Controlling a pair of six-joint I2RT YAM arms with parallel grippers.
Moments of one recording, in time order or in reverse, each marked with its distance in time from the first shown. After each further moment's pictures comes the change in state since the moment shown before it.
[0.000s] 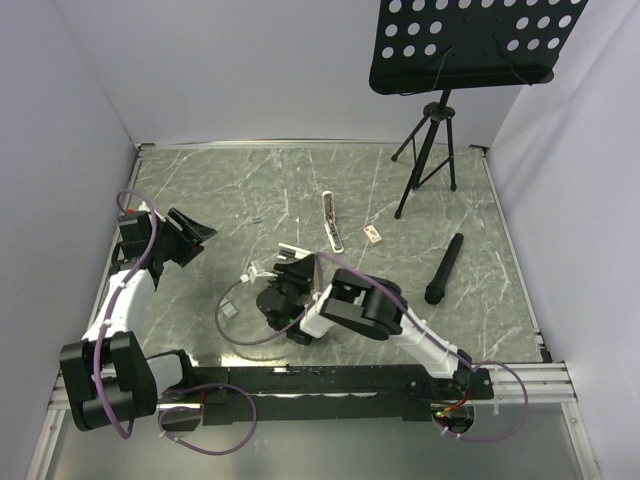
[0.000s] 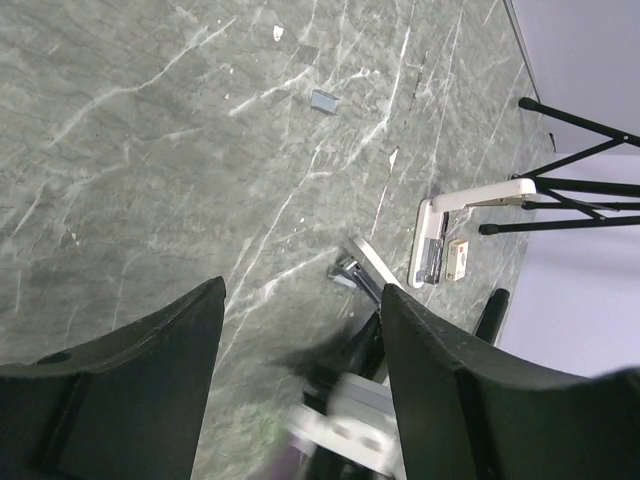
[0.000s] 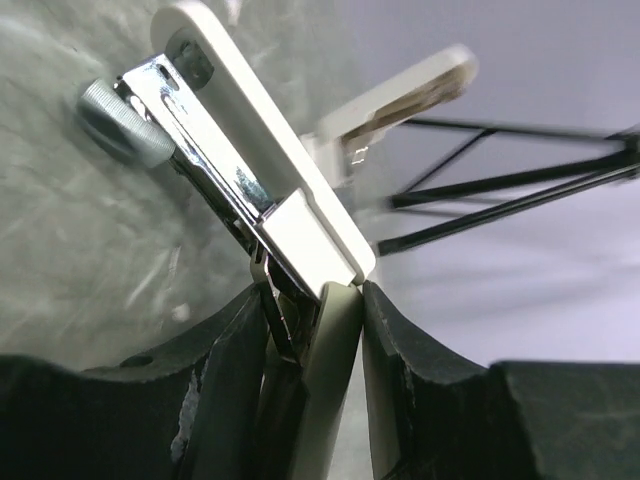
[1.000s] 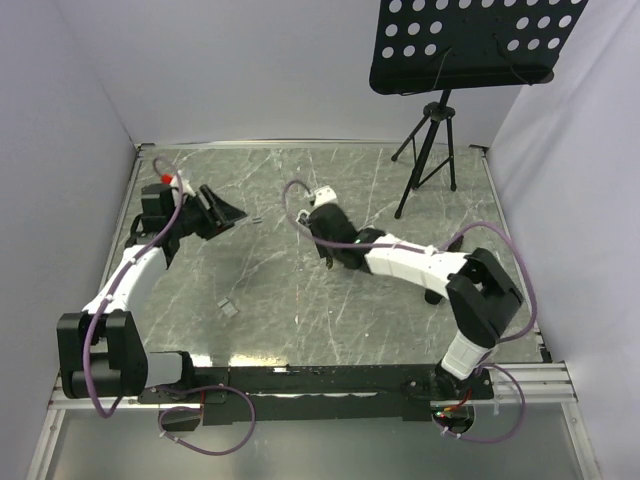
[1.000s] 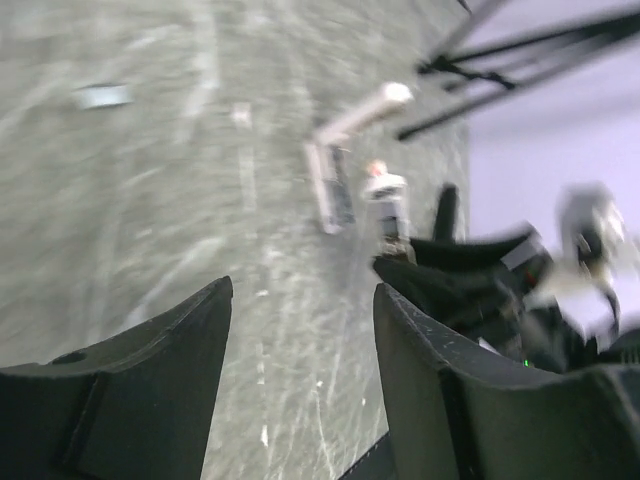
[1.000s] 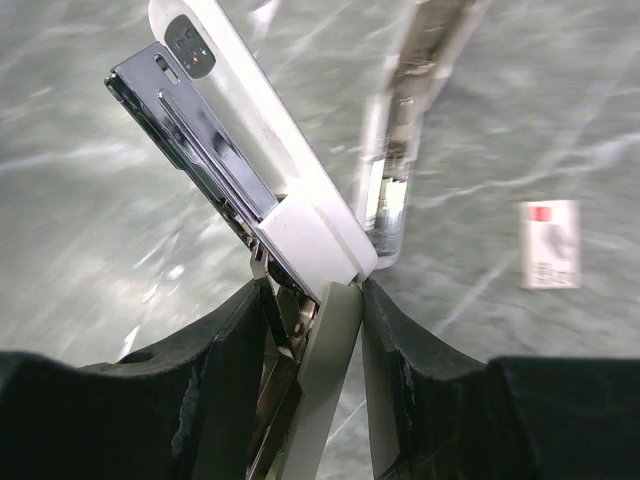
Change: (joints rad) left arm -0.220 0.140 0.200 0.079 0.158 0.060; right arm -0.418 -0.669 0.019 -1.138 -1.033 1.088
